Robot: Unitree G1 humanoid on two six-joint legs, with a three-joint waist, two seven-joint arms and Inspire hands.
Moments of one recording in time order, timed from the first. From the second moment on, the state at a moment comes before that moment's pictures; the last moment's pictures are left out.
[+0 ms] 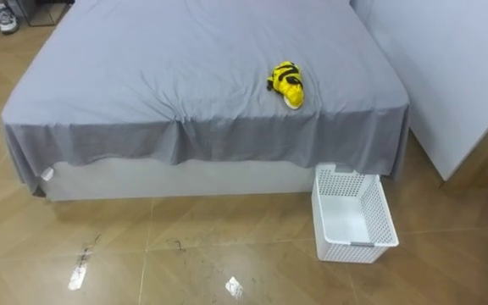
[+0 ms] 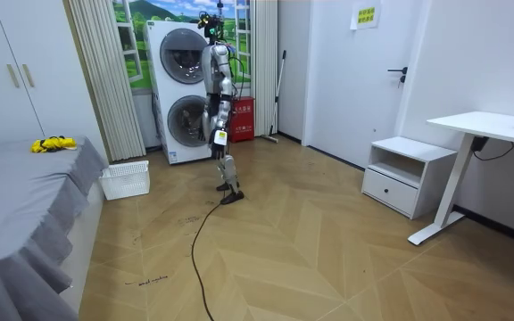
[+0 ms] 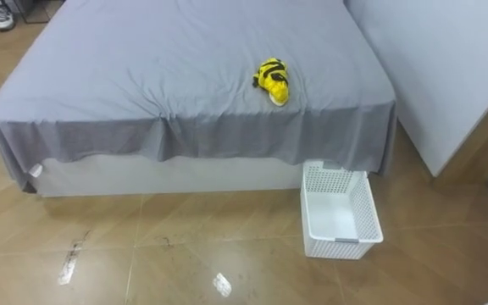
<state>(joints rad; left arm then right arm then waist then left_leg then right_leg) 0.18 0.12 0.05 1.18 -0.13 -0.11 0.16 0.14 -0.18 -0.01 1.29 0.58 -0.03 0.11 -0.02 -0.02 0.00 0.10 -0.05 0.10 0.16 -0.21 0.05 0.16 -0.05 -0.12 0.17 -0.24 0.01</state>
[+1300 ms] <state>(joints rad) 0.18 0.14 0.01 1.13 -0.27 -0.13 0.11 0.12 -0.20 -0.05 1.15 0.55 -0.03 0.11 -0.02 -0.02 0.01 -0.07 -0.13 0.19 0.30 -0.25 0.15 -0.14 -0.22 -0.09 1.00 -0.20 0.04</state>
